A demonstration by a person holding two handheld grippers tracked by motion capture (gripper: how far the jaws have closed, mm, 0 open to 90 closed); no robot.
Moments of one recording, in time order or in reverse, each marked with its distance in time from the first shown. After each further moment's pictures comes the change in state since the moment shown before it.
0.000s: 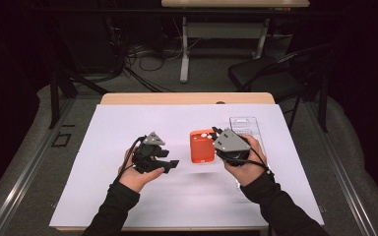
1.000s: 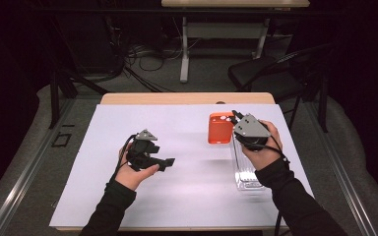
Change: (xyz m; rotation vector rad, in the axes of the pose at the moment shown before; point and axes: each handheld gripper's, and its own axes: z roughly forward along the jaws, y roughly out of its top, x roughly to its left) left arm 0.016 -0.003 -0.005 -0.009 0.008 -0.075; right arm -0.055 -0.023 0.003 -0.026 -0.140 -0.016
